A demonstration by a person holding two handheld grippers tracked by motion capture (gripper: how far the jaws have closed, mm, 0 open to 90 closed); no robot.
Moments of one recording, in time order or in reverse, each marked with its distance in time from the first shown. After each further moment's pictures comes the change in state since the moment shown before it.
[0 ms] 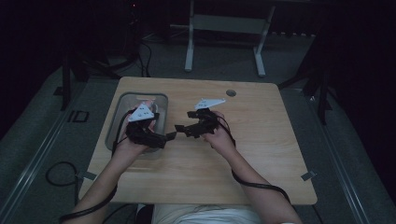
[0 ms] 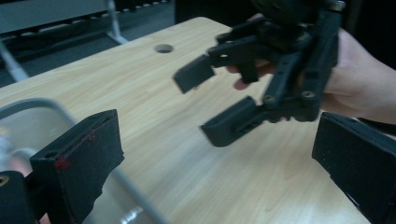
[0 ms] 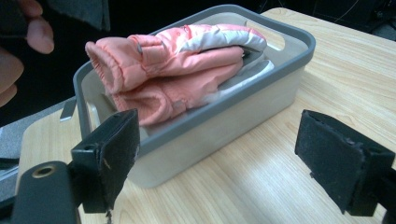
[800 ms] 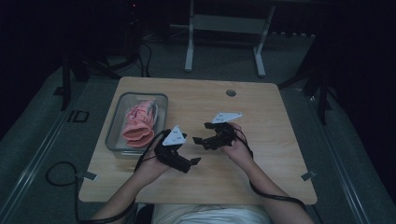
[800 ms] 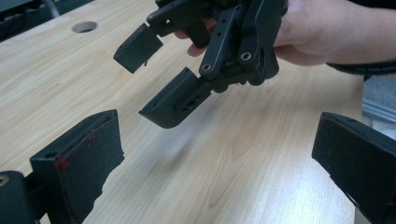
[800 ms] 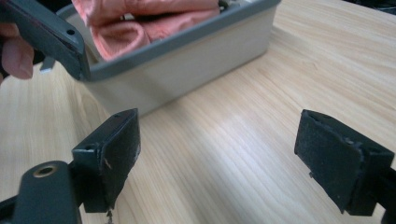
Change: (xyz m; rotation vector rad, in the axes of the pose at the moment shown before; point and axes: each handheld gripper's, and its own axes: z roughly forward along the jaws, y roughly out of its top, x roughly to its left) left arm -0.060 -0.027 0.056 0.103 -0.136 0.150; right arm -0.014 -0.055 -0.039 0.043 -0.057 -0.036
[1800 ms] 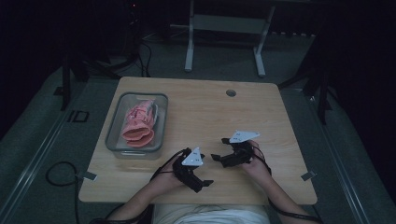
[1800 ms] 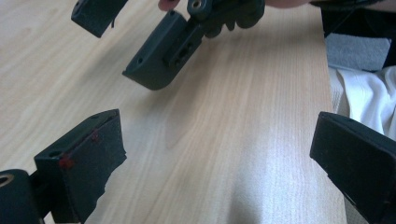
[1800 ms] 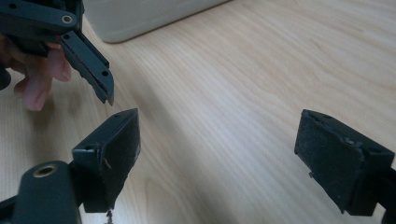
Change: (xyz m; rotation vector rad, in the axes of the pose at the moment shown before) left arm -0.033 -0.038 0.065 0.055 -0.185 0.122; right arm -0.005 -0.071 -0.040 0.043 -0.045 -0.036
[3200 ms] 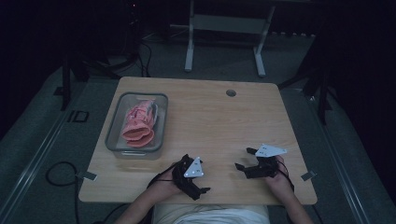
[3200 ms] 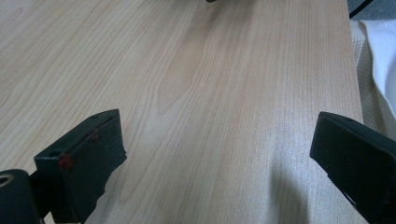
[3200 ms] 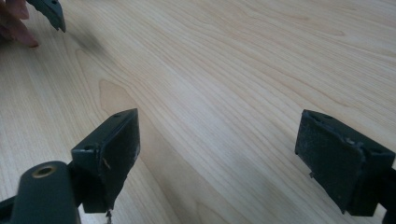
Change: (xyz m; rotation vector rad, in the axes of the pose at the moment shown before) left arm -0.012 -0.020 0.006 0.074 0.065 0.078; right arm -0.019 -0.070 -0.058 -0.027 -0.134 0.018
